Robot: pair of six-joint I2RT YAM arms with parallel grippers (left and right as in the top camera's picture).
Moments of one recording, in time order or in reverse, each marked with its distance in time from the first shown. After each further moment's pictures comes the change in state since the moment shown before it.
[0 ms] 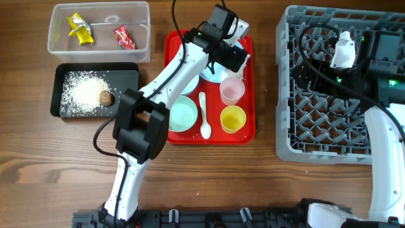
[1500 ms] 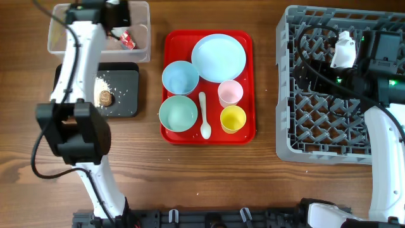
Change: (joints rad) left arm 0.545 -0.185 0.000 -0.045 -0.237 -0.085; right arm 0.000 0.000 0.000 0.005 0.023 -0.029
